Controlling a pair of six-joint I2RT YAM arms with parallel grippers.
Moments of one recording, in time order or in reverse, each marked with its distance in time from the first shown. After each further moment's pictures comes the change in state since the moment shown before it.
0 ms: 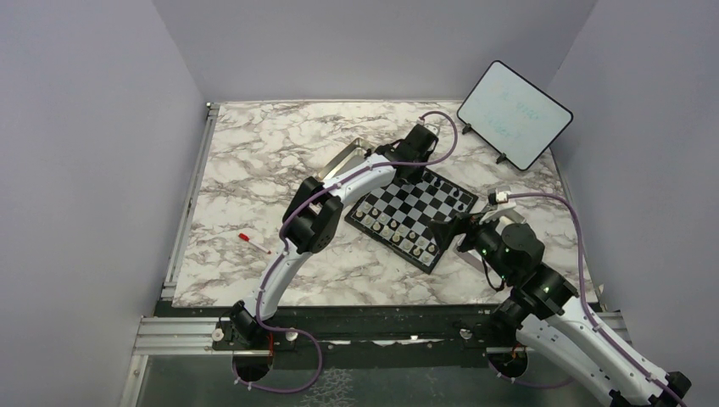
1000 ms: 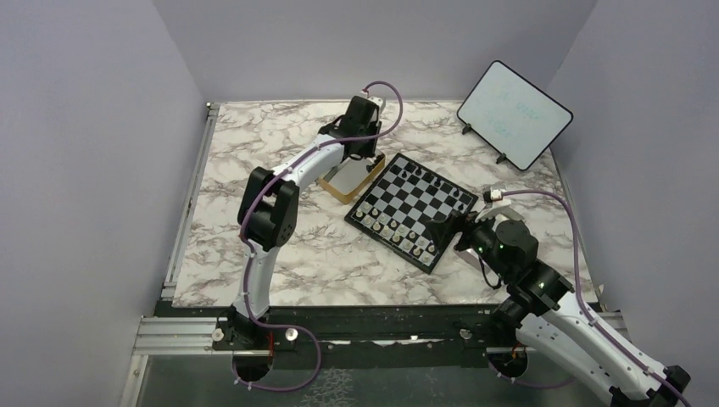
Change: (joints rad) left arm 0.232 -0.270 -0.263 0.081 0.100 0.095; right arm 0.000 0.044 0.000 0.010 -0.001 0.009
